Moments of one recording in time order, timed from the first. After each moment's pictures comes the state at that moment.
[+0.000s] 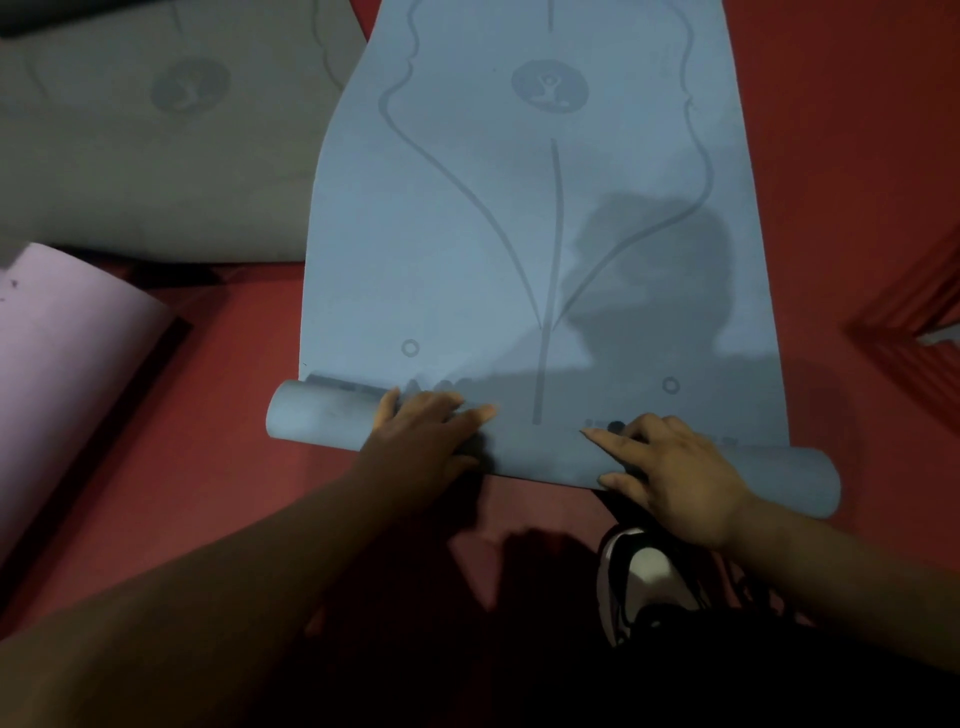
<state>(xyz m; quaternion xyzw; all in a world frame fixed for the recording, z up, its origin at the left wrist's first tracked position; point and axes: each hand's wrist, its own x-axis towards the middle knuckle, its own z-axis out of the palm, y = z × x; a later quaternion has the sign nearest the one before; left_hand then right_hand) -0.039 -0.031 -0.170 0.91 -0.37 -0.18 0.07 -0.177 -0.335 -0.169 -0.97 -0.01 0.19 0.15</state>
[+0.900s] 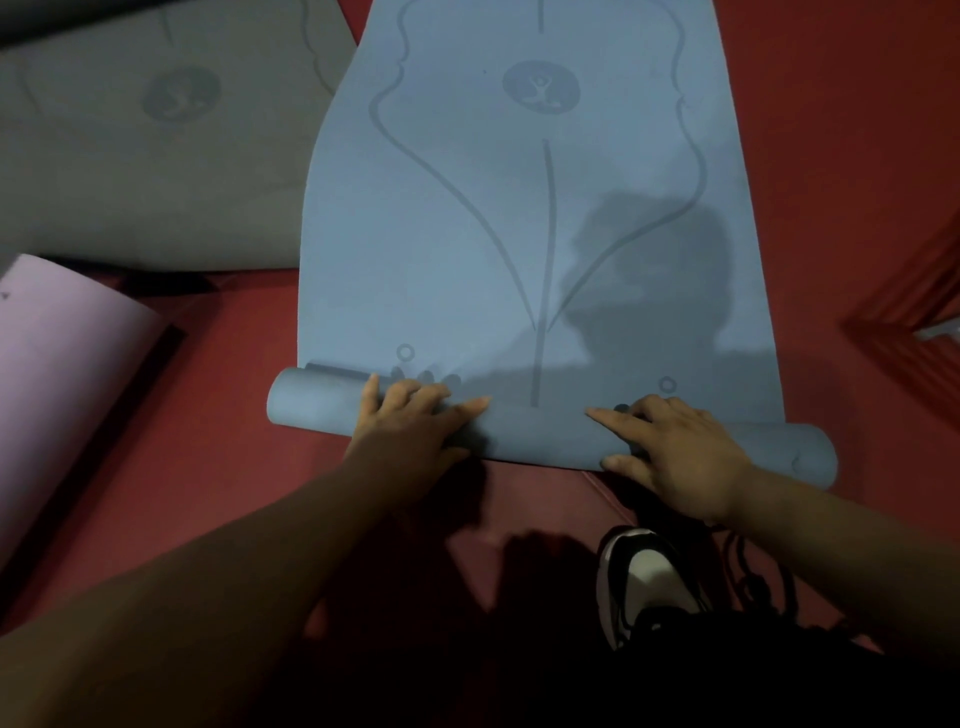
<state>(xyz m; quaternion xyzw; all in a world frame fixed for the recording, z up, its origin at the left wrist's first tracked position) -0.030 -0.033 -0.170 0.93 -0.33 -0.18 0.00 -0.159 -0.349 -0.163 -0.97 0.02 0.23 0.10</state>
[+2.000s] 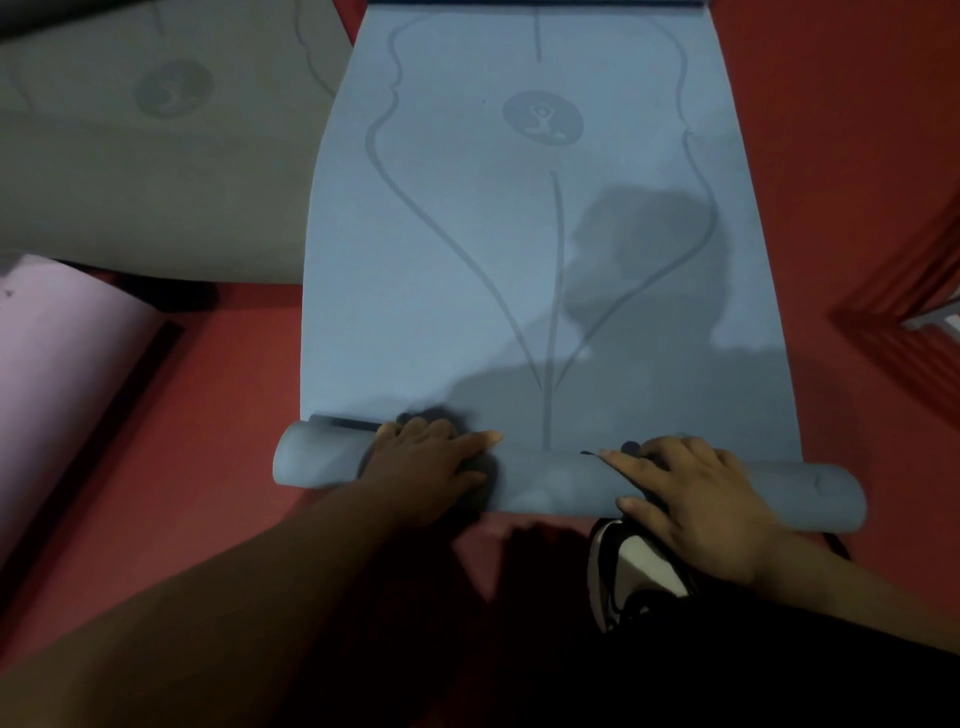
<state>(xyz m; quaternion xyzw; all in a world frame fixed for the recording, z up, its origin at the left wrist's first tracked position) -0.056 -0.047 -0.162 0.88 -0.34 -0.33 -0.01 -0.225 -0.342 -0.156 -0.97 0.02 0.19 0.12</state>
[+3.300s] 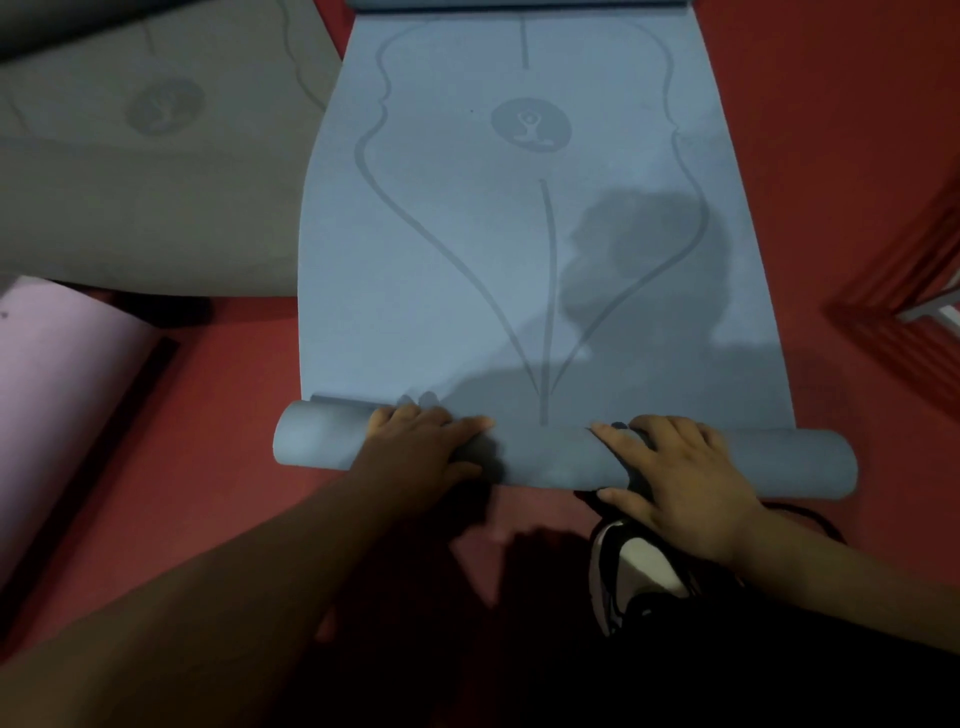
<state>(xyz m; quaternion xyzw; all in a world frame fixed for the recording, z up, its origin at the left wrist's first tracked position) -0.043 -0.050 -0.145 0.89 -0.35 -0.29 -0.02 -0.204 -0.339 -0.159 -0.98 0.02 0.17 0.08</state>
